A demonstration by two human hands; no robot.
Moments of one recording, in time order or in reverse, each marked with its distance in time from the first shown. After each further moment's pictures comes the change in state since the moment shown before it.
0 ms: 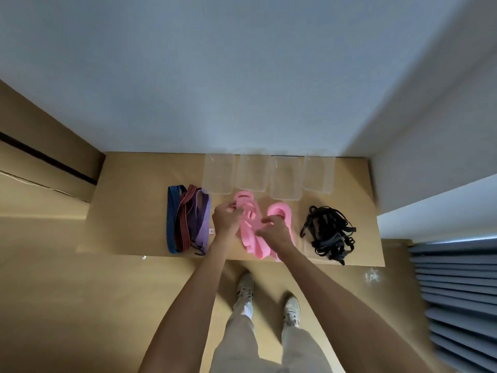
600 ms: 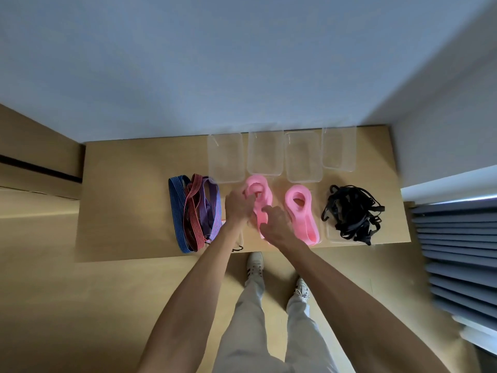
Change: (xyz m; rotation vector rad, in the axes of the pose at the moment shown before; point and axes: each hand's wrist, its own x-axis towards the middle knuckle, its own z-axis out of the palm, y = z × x) left_hand 0.068 -0.024 -0.009 0.252 -0.253 0.094; right_hand 0.042 -0.009 0.077 -0.460 -0.030 -0.031
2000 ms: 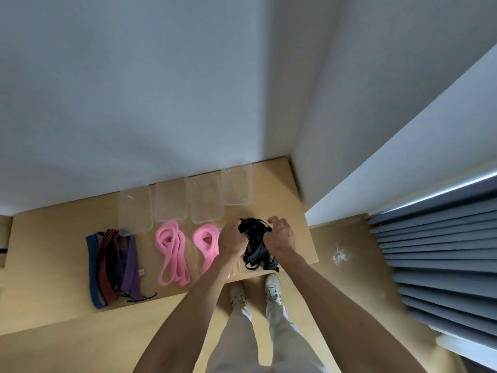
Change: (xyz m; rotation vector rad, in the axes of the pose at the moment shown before) left_hand -0.063 0.159 0.216 0.345 -0.148 0.155; right_hand -0.019 0.212 -0.212 0.140 0.323 0.096
